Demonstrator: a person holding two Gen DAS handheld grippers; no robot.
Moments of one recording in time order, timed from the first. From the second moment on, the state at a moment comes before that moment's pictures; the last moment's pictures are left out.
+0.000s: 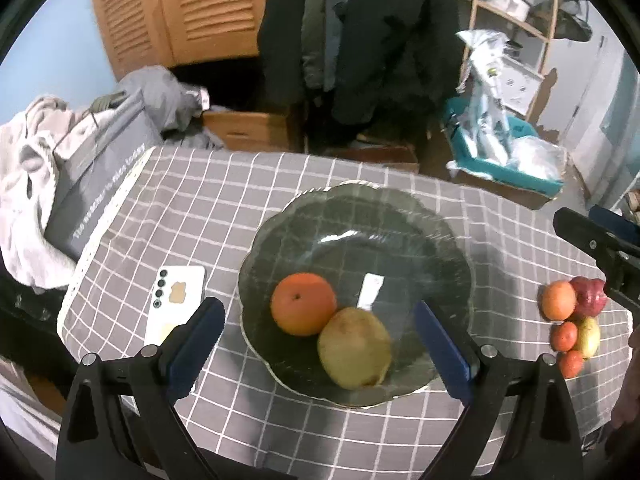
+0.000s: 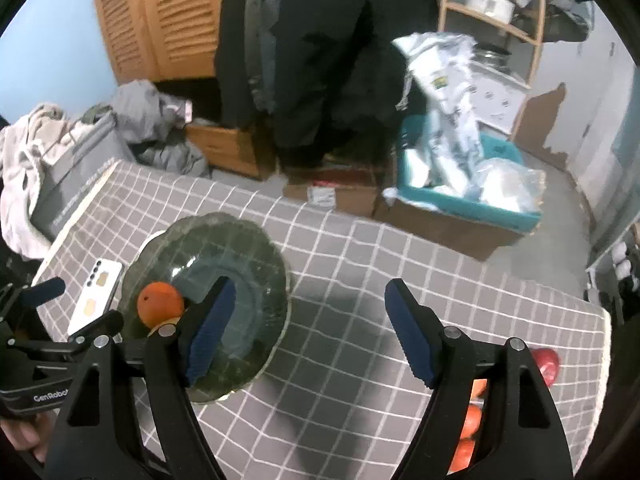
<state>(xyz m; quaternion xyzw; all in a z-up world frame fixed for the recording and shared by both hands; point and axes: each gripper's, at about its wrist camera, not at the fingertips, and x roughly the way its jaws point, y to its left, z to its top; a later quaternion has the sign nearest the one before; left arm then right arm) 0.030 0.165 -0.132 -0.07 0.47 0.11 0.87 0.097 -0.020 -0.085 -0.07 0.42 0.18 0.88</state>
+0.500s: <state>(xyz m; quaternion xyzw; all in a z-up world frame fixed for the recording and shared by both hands) 0.030 0.103 -0.094 -0.04 0.44 0.05 0.90 0.061 -0.099 -0.048 -0.06 0.40 0.12 0.91</state>
